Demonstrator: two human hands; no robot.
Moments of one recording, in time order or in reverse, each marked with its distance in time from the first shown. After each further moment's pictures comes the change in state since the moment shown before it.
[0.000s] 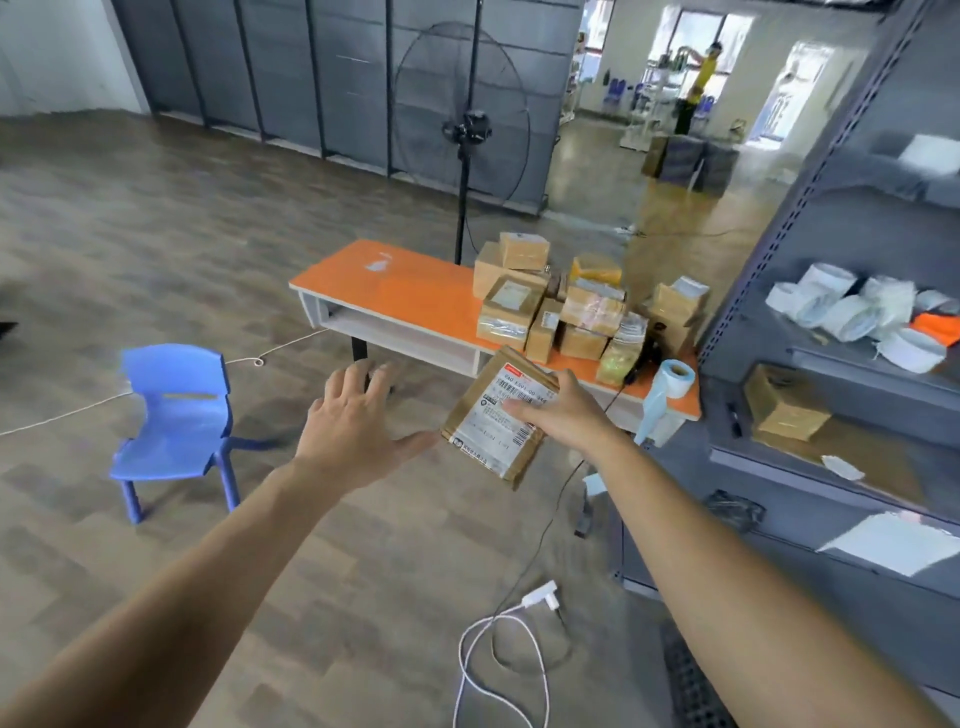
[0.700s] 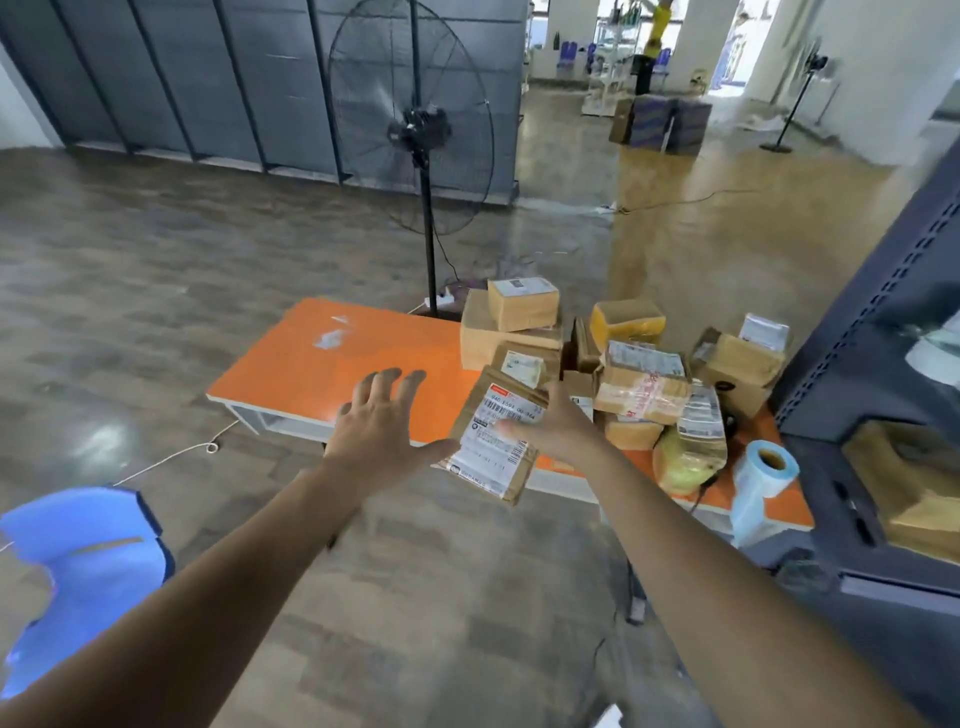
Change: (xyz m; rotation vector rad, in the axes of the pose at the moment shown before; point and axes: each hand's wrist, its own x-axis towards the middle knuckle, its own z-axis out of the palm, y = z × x) left_hand 0.401 -0.032 0.109 0.097 -0.194 0.168; right_hand 0.382 -0.032 -0.007 0.099 0.017 0.061
